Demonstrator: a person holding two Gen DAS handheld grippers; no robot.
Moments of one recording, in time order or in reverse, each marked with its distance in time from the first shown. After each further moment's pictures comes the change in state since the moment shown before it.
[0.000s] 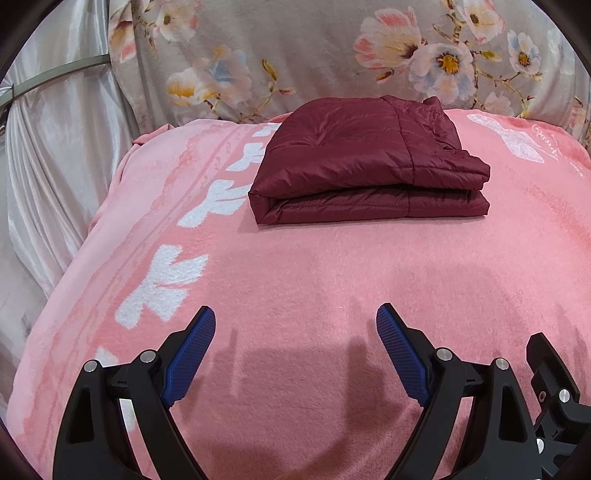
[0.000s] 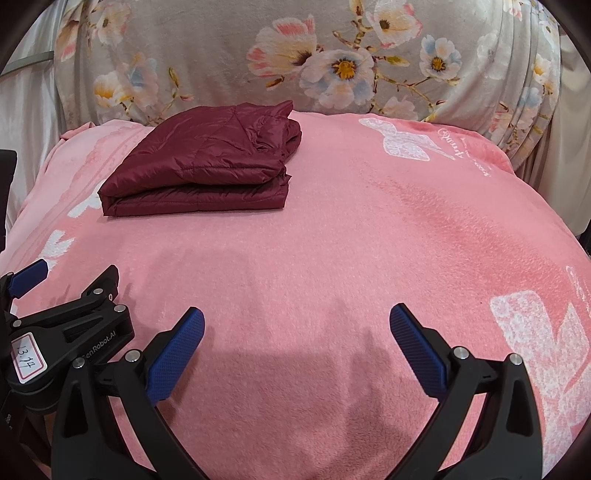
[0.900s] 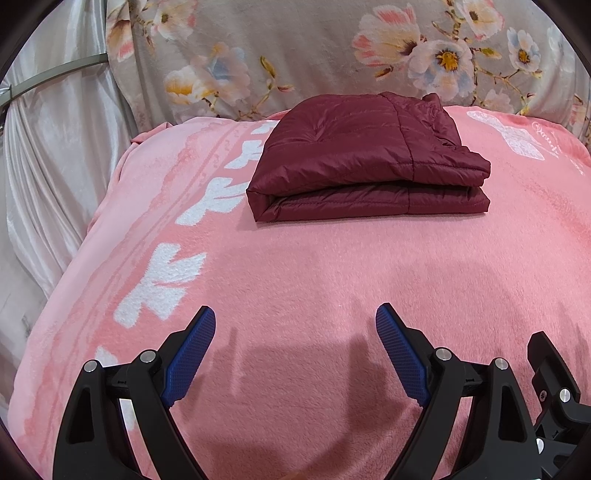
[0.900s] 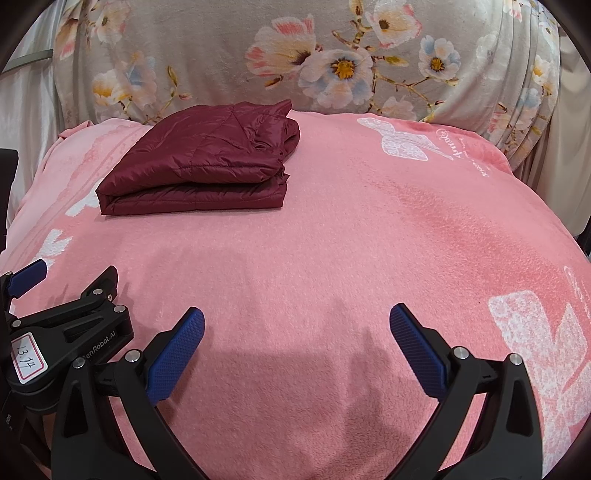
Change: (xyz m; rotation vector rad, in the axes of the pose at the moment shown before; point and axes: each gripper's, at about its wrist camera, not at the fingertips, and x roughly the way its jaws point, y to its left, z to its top) left arm 0.002 -0.001 0.000 0.003 0.007 -0.002; right arm 0.000 -0.002 0.000 -0.004 0.001 -0.001
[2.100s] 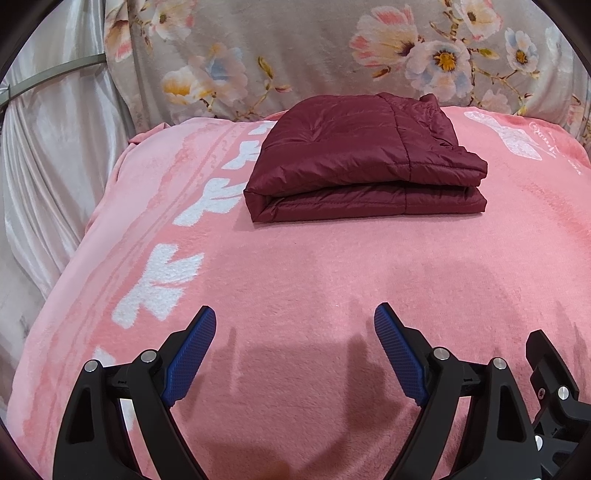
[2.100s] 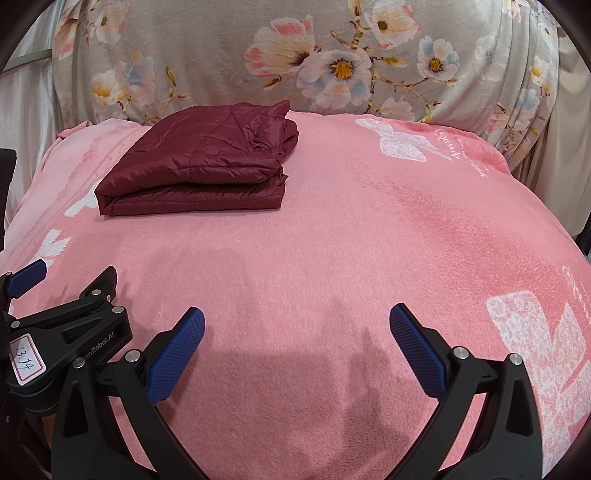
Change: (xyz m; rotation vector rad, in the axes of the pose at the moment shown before) left arm 0.000 -0.001 0.000 0.009 -0.001 -0.016; right arm 0.000 -0.004 0.000 -0.004 0.002 -0.002
